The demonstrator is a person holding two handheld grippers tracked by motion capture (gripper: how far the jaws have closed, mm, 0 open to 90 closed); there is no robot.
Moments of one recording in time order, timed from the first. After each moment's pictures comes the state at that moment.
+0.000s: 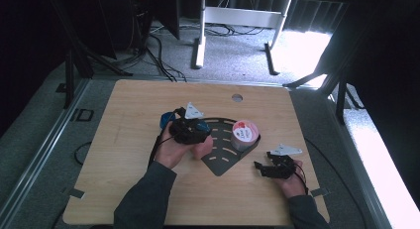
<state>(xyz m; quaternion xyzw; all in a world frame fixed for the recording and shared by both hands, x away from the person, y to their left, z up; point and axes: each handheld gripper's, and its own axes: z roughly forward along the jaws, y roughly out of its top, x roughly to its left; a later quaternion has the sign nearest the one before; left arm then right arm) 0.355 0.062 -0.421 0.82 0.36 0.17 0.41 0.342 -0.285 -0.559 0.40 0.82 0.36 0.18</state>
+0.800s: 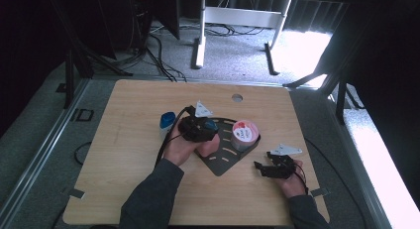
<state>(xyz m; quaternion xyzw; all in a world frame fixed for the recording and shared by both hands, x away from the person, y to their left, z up) 0.368 0.040 -0.425 0.83 0.35 0.17 0.41 0.342 -0.285 -0.559 0.40 0.82 0.36 0.18</state>
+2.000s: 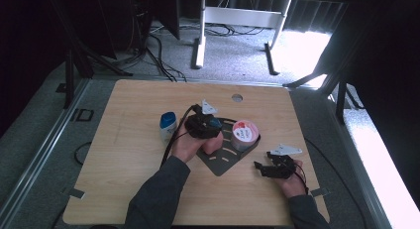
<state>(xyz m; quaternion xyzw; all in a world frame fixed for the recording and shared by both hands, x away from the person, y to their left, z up) 0.389 0.025 -0.442 0.82 0.37 0.17 0.40 0.342 -0.285 -0.559 0.40 0.82 0.36 0.18</state>
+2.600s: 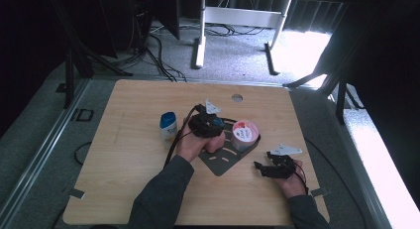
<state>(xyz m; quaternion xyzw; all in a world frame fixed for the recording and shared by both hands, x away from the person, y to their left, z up) 0.397 0.014 -0.450 0.82 0.38 0.18 0.39 0.342 -0.285 -0.559 0.40 0.83 0.36 0.18</state>
